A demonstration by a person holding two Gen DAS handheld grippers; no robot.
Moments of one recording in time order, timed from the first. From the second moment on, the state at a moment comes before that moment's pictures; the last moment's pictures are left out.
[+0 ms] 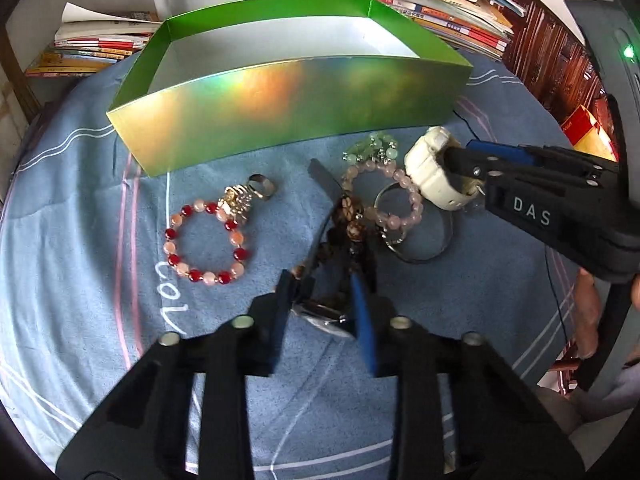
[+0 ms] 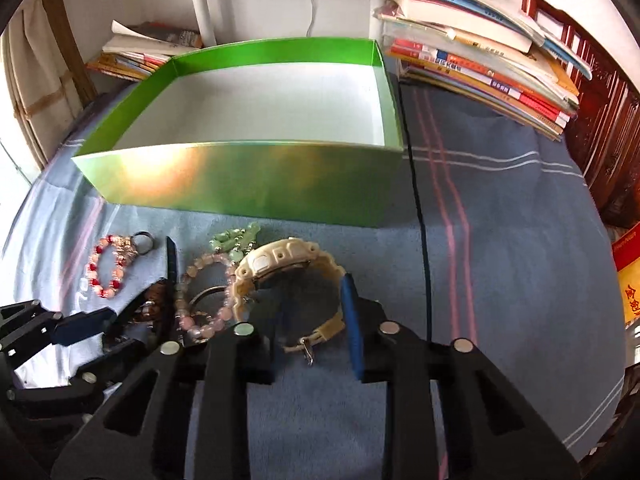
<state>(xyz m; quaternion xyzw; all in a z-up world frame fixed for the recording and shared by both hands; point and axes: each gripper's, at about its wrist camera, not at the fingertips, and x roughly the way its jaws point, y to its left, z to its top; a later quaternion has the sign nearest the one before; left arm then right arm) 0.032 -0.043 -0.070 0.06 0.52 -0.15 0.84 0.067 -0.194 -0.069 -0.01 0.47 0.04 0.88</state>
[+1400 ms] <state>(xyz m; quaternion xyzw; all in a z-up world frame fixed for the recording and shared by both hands) 0.051 -0.015 -0.060 0.01 0.51 -0.12 0.85 0.068 -0.213 -0.074 0.02 0.45 0.06 0.89</state>
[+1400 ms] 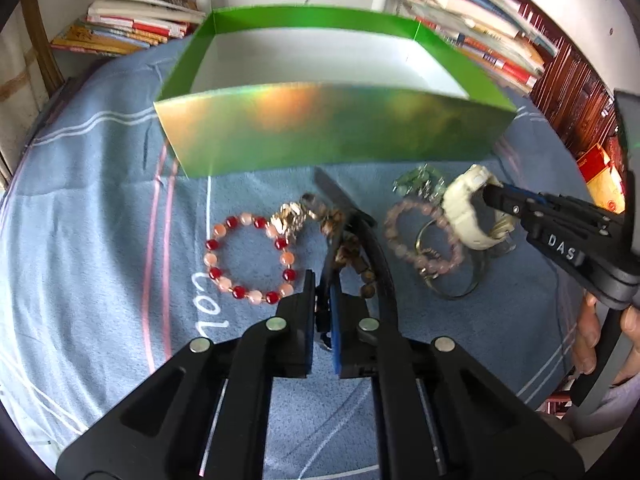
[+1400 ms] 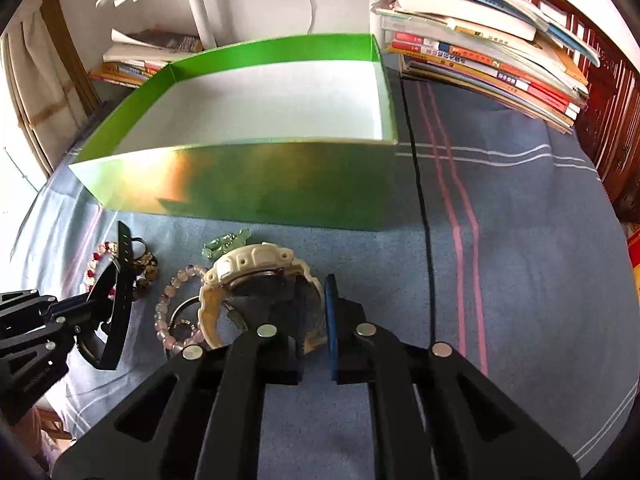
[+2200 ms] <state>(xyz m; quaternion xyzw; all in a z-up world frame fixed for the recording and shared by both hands) 0.098 0.015 0.036 -0.01 0.40 -0.12 0.91 0.092 -0.206 0.030 0.03 0.31 0.08 0.95</state>
